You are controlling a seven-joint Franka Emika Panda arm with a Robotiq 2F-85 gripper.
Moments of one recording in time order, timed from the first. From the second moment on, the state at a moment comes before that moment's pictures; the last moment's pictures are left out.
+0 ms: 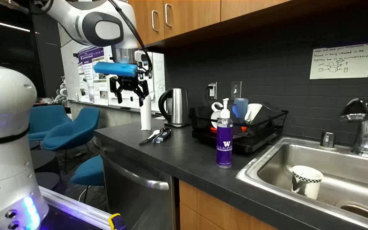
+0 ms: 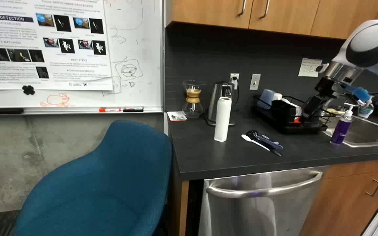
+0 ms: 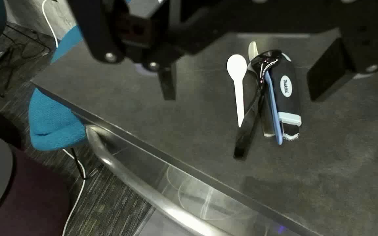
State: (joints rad) arm -0.03 -0.73 -0.39 -2.76 -0.02 2.27 -0.52
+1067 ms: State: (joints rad) arm 0.00 -0.63 -0.38 -2.75 0.04 2.34 -0.52
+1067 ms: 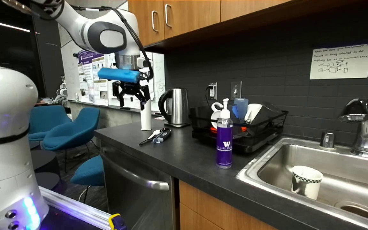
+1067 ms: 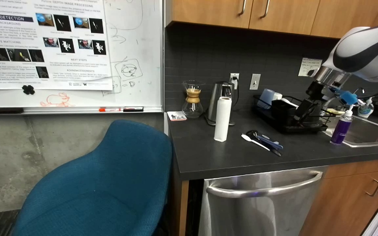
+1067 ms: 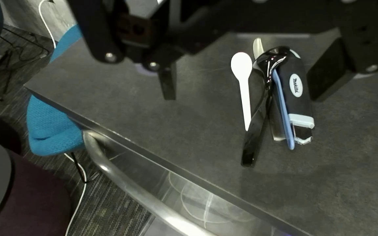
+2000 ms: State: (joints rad) arm 0.02 -0.38 -0.39 -2.70 0.40 2.39 -0.59
